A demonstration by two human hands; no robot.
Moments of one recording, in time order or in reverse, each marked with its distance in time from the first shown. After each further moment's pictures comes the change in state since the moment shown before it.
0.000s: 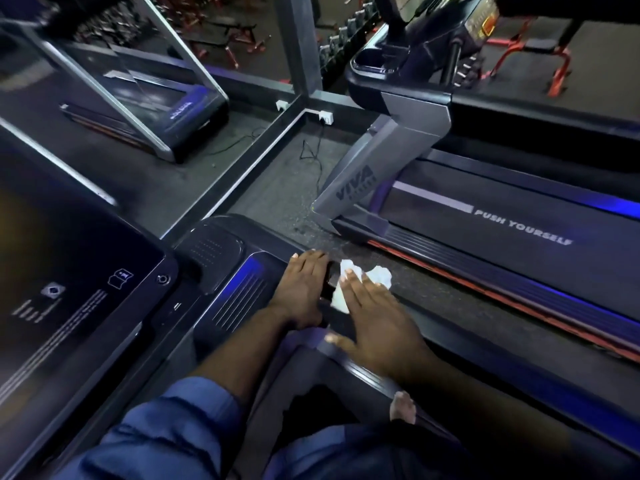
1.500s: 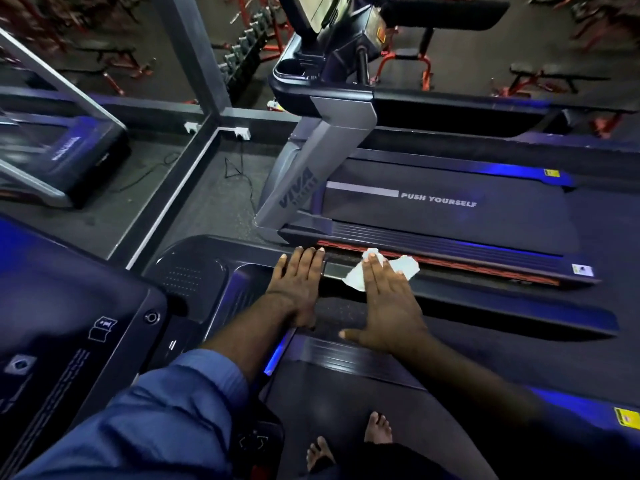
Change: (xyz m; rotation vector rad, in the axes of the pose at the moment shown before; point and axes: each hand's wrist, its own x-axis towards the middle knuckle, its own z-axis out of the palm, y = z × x) left_hand 0.008 -0.024 -0.008 0.369 -0.265 0.161; right_hand -0.017 -0.049 -0.003 0.052 0.027 0.520
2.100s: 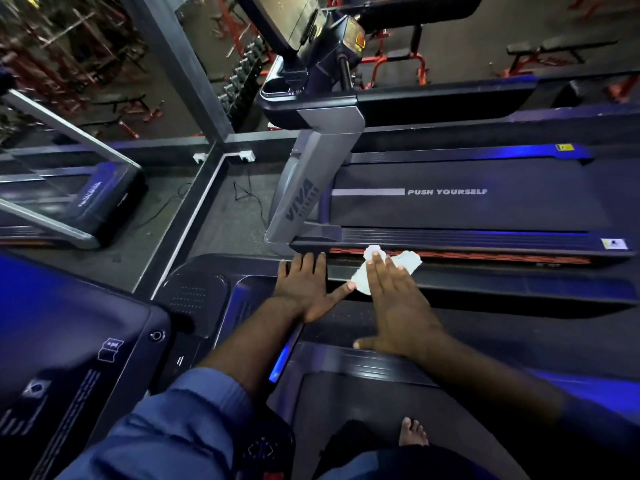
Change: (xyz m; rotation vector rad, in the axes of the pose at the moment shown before) left_hand 0.001 0.021 -0.020 -0.071 0.107 -0.027; right_hand -0.013 0.017 0.000 -0.058 0.007 -0.063
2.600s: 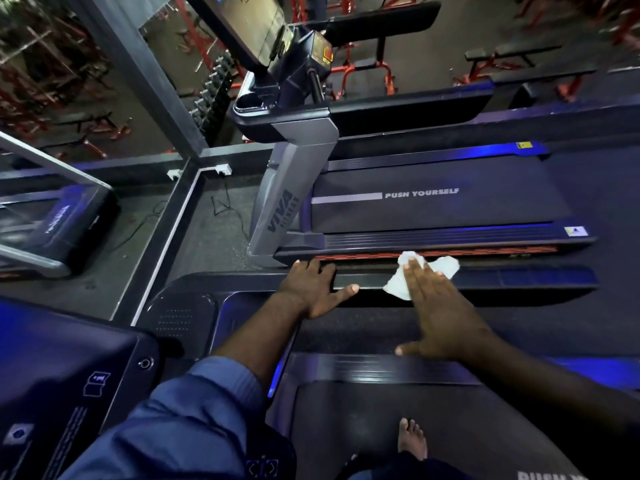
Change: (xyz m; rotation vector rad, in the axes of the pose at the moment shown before) left_hand 0.021 0.022 -0.022 0.087 -0.055 0.211; right_hand -0.049 0.069 -0.010 0.031 -0.059 0.137
